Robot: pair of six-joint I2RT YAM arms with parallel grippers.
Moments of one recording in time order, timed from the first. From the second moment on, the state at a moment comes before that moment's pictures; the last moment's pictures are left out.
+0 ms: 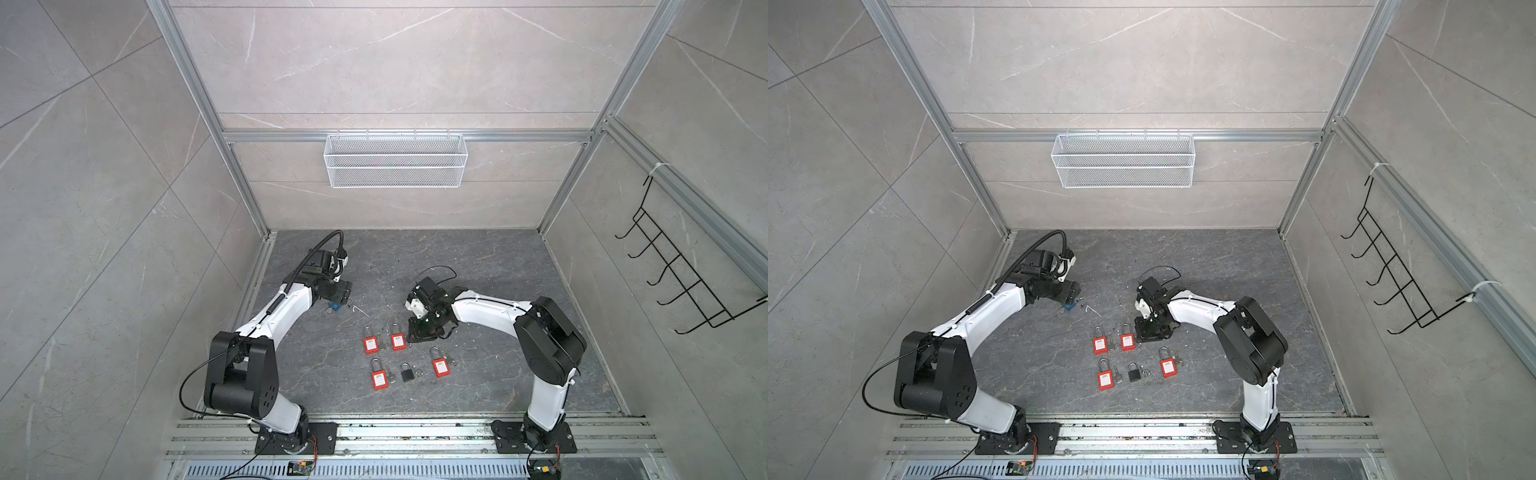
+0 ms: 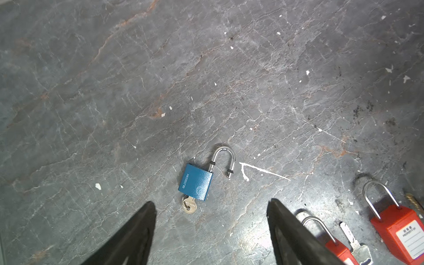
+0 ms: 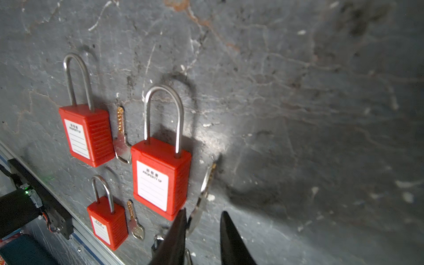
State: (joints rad) left arm -0.21 1.55 1.12 -0.55 0.06 0.17; right arm 0.70 1.87 1.20 -0.61 -0.35 0.41
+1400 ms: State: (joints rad) left arm -0.17 1.85 1.18 -0.65 0.32 -0.19; right arm 0.70 1.56 1.11 -0.67 -0.10 0.38
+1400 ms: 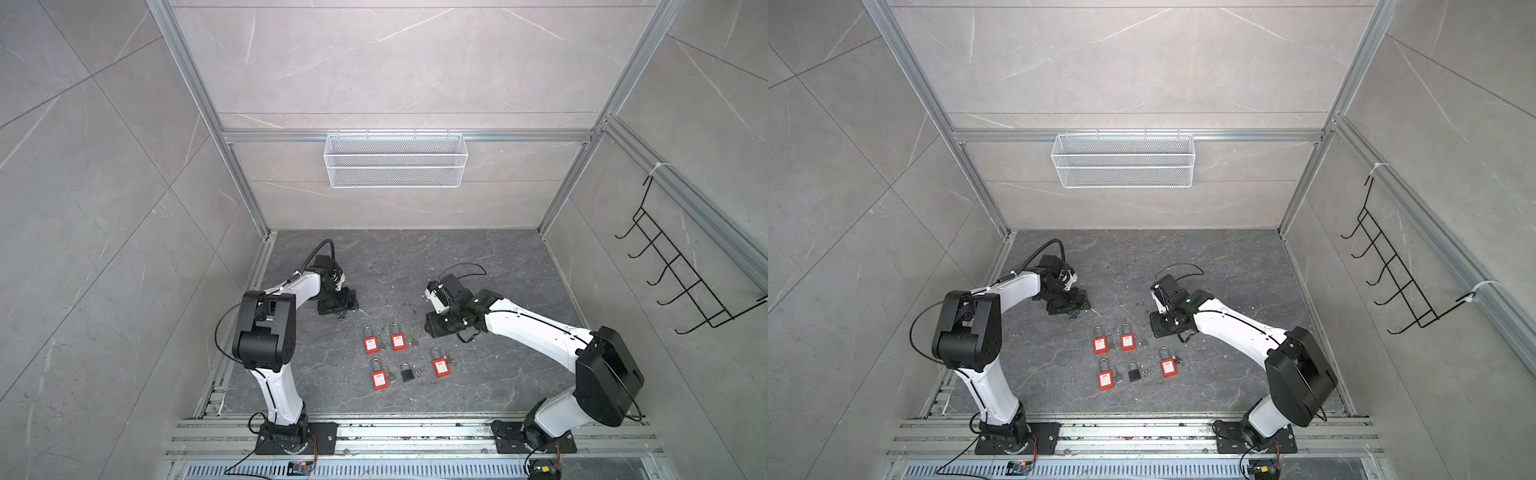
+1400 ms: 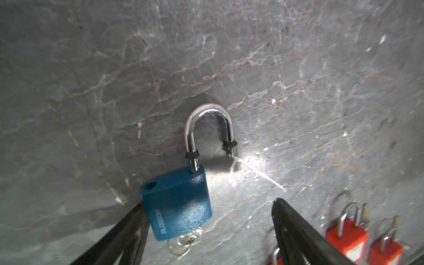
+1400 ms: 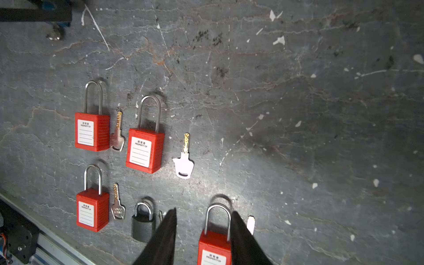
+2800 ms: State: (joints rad) left arm 0.20 1.17 0.75 -0.59 0.56 -0.43; right arm 0.89 2.80 2.95 -1.22 -0.07 -0.06
